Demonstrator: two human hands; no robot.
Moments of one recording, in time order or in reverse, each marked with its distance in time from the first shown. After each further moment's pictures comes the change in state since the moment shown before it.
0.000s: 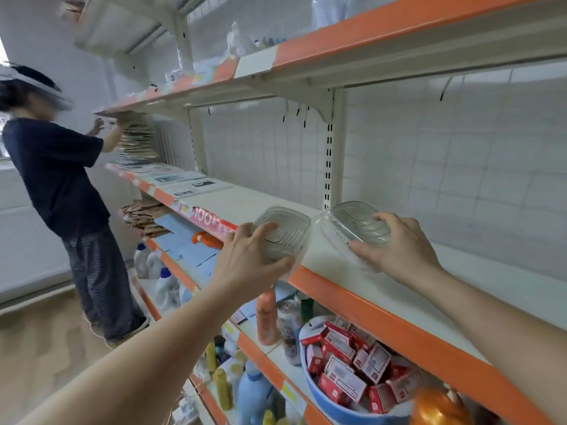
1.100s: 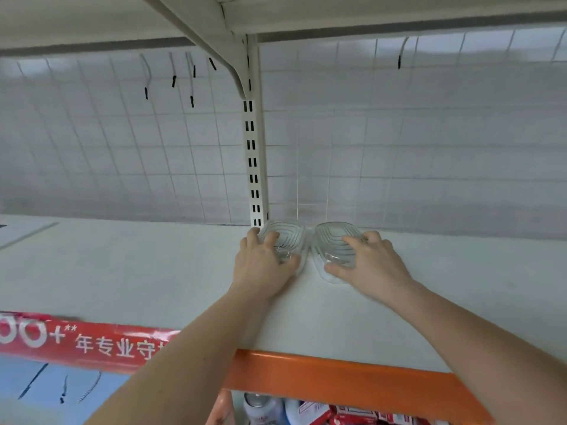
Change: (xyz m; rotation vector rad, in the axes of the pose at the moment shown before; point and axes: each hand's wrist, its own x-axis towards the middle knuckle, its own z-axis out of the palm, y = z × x) left_hand 0.237 -0.033 0.166 -0.220 -0.351 0.380; right_hand 0.114 0.008 0.106 -0.464 0.038 0.481
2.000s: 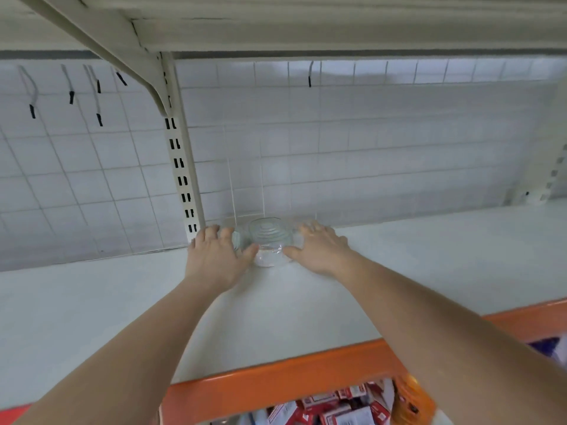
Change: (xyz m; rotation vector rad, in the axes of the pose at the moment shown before) left_hand 0.026 0.019 -0.026 0.184 -0.042 0.204; right_hand 0.015 -0.011 -0.021 -0.112 -0.030 0.195
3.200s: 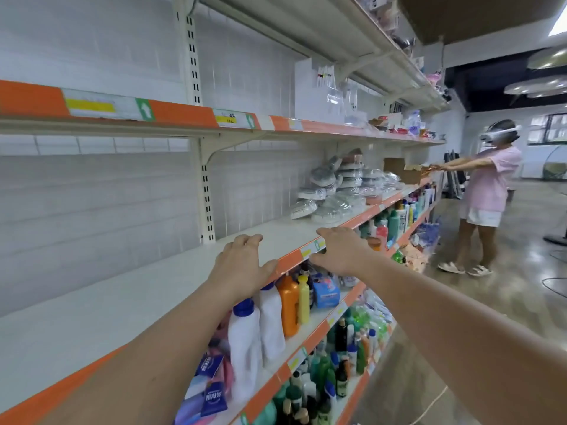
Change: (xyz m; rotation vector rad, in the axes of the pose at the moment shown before) left_hand -0.202 0.601 0.021 -0.320 -0.261 0.838; right_hand -0.342 0.516 -0.222 -0.170 0.228 0.665
